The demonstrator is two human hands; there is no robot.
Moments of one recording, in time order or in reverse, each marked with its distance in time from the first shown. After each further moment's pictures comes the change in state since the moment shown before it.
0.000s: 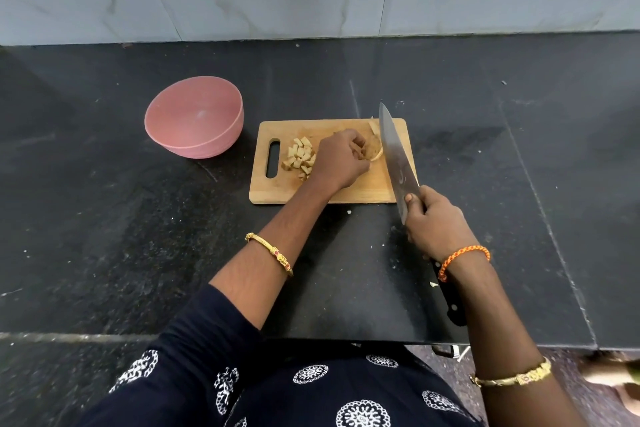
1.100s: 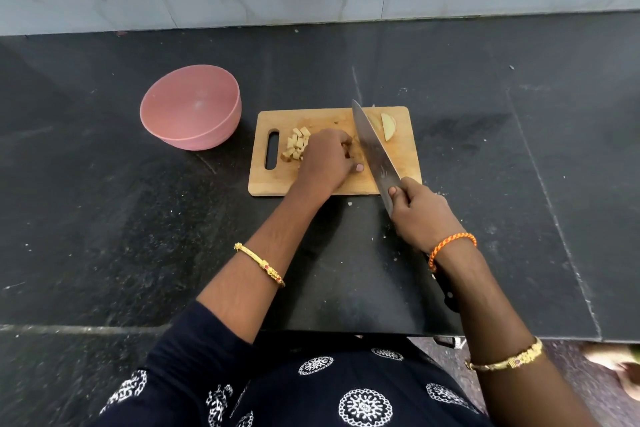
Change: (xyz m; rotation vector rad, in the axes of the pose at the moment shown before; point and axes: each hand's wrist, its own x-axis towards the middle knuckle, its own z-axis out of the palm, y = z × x) left_hand -0.016 0.000 -0.009 0.134 0.007 -0.084; right_hand 0.002 -0.009 0.008 -0.095 -0.120 -0.063
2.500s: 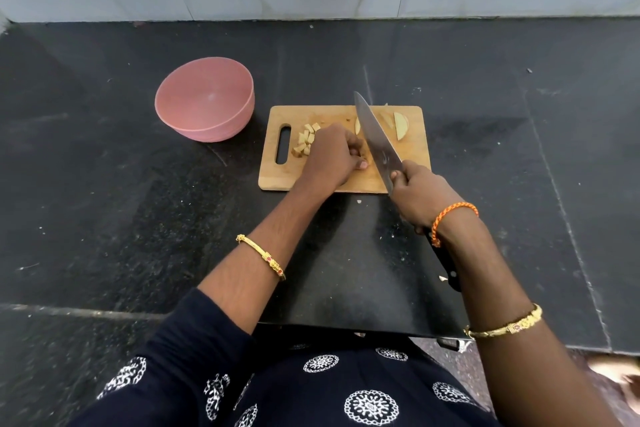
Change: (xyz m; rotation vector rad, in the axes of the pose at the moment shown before) left_hand -0.001 -0.007 -0.005 -0.084 0.004 0.014; right_hand 0.014 -0.030 -0.010 -0.057 -0.119 0.042
